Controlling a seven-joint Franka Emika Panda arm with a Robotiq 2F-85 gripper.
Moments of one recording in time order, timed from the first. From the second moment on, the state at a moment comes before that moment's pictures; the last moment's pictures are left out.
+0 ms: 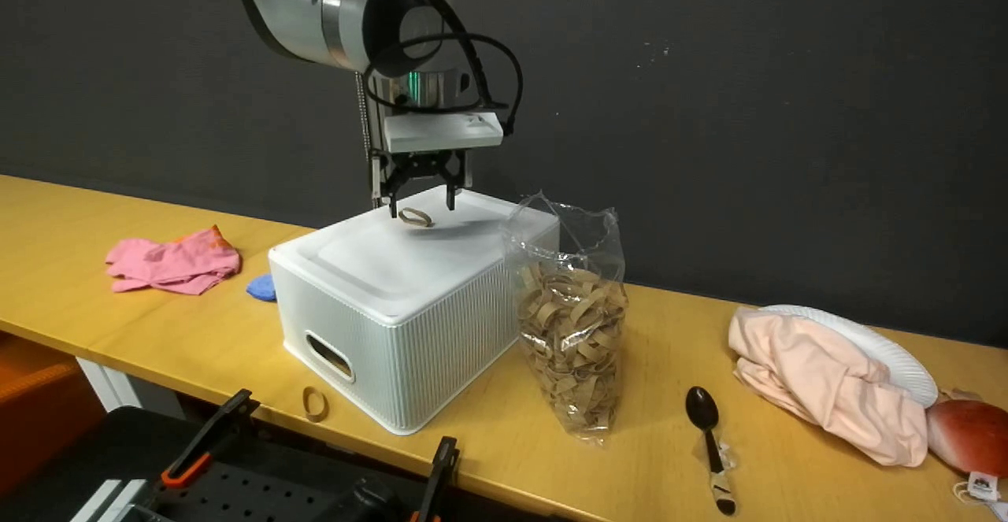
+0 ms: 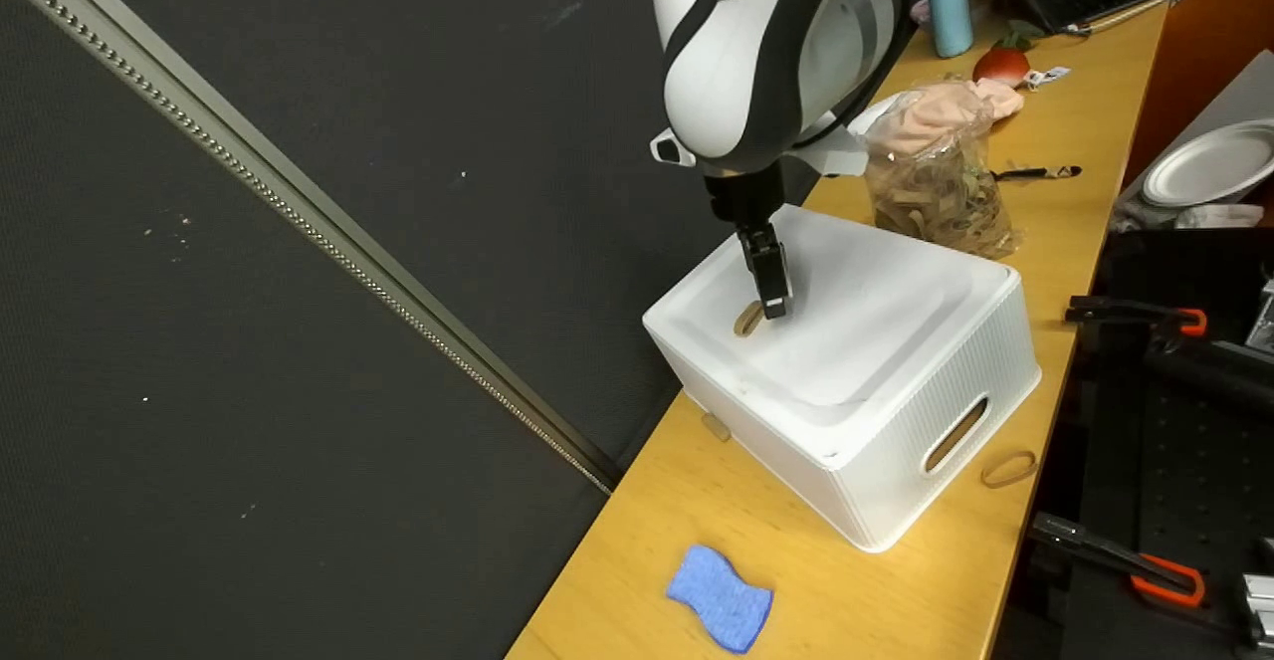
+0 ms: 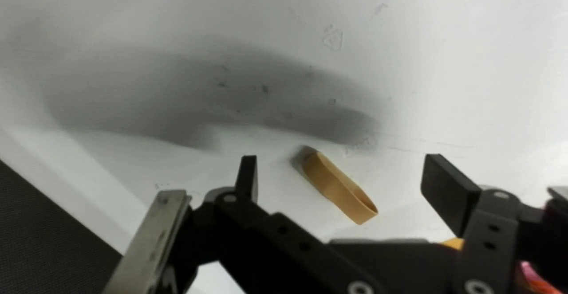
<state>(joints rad) -0.09 0.31 0.10 -2.08 0.17 2.54 -0.82</state>
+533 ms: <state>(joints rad) -0.09 0.34 0.13 -2.07 0.17 2.55 -0.82</state>
